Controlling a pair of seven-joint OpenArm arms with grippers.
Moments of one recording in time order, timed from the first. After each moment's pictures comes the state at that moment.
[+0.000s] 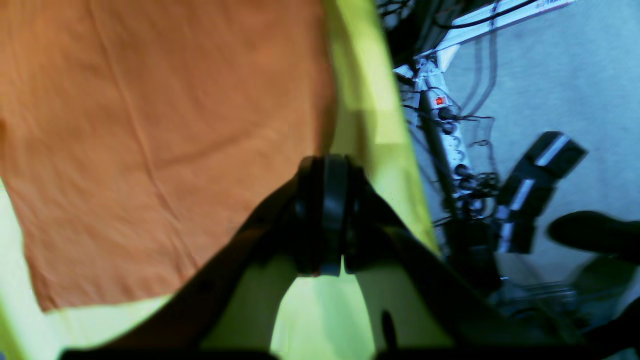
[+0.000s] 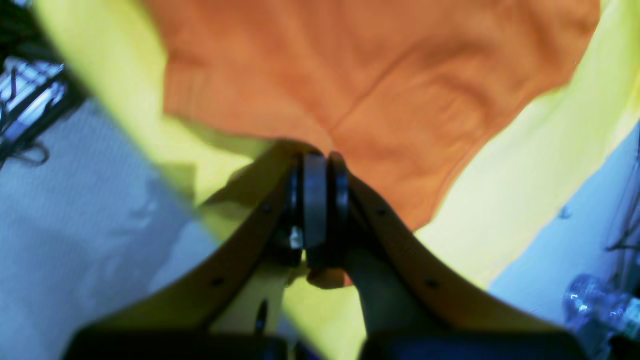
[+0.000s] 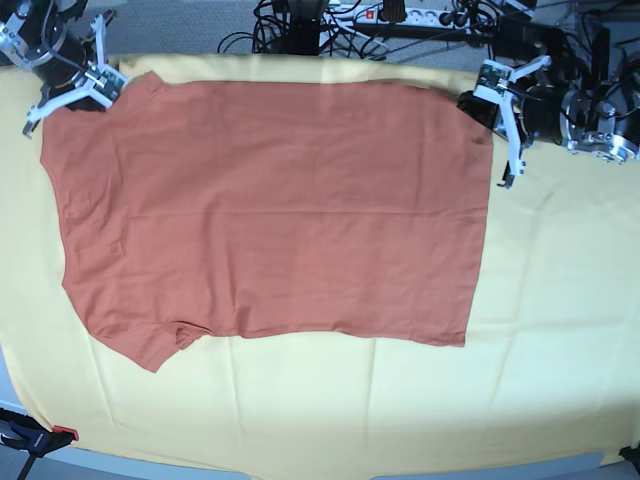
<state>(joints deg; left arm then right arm) -13.2 -77.3 52.2 123.2 -3.3 -44.2 7.4 -51.7 45.7 12.2 129.1 -2.1 23.5 -35.0</state>
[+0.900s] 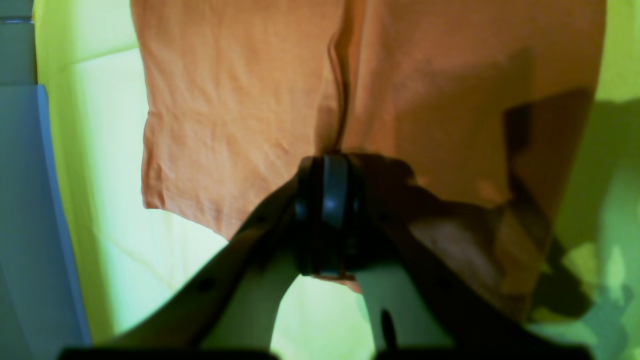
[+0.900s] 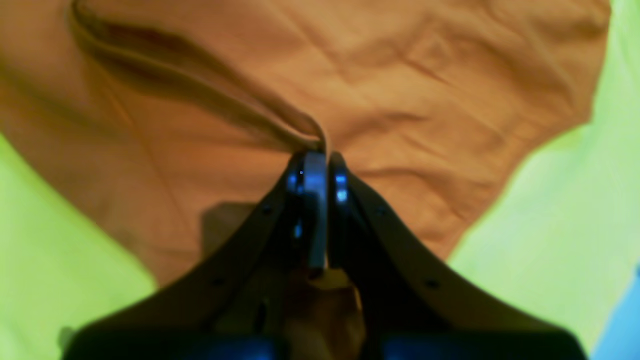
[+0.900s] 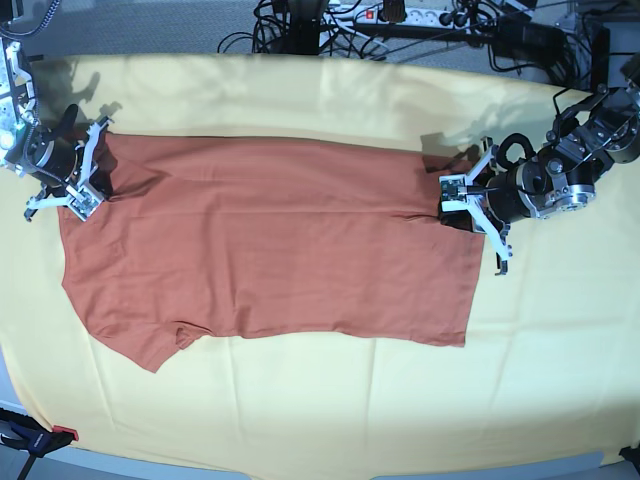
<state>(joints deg) -20.5 -58.9 52.2 102.6 1.0 -27.1 15.2 -15.0 44.9 0.6 96.7 12.8 31.9 -29.0</state>
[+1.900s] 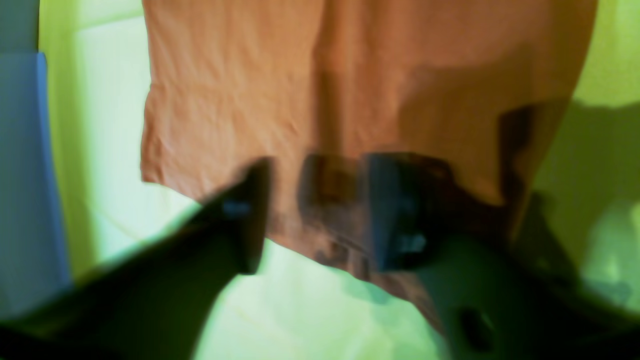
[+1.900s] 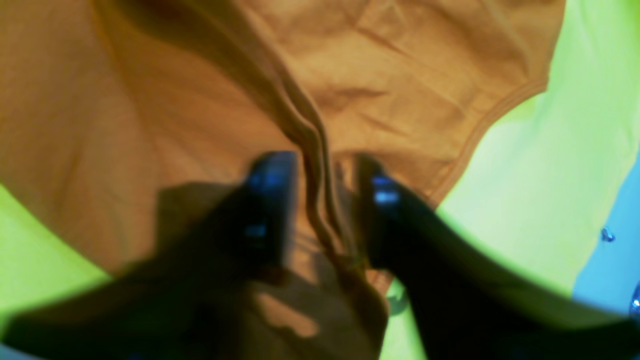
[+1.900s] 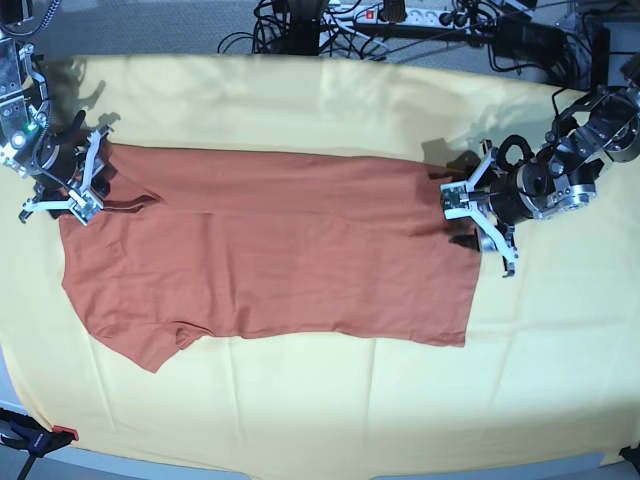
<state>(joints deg) -20.5 -58.9 52.2 102.6 -3.5 -24.4 19.8 -14.0 42.2 0.4 96.5 6.4 27.8 -30.7</state>
